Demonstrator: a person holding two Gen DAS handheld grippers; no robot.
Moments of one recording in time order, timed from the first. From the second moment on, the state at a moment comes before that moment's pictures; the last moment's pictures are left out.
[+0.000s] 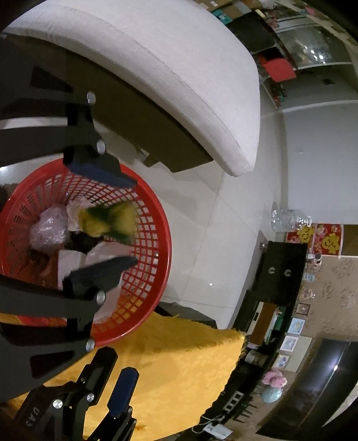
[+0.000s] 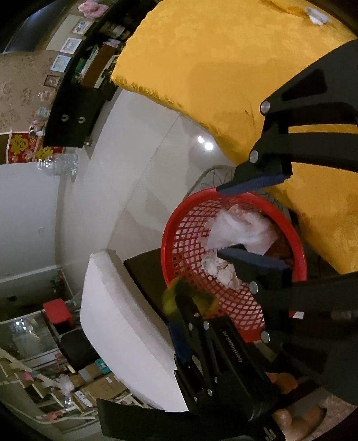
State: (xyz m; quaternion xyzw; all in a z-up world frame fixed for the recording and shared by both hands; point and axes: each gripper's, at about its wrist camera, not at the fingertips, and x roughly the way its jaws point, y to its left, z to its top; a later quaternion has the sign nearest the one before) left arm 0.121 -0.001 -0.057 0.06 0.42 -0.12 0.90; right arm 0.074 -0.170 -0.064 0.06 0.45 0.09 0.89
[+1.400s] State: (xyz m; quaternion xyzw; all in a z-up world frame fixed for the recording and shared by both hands) left arm 0.037 -0.105 0.004 0.09 0.29 -0.24 0.92; right arm -0.126 -0.365 -0.007 0.16 0.30 -0.22 0.91
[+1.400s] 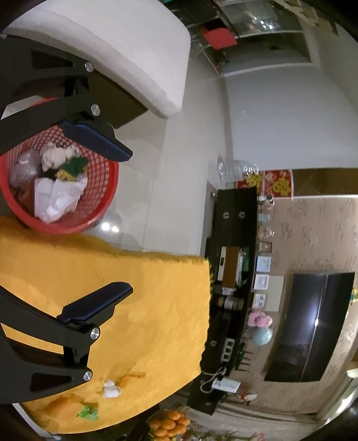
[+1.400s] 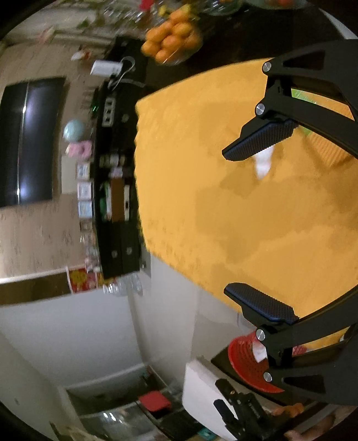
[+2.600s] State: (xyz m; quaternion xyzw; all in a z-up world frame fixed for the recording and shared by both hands) left arm -0.112 -0.283 -0.082 0.20 0.36 -0.48 0.78; right arm -0.254 -0.439 -0.029 0.28 0.27 -0.33 0.86
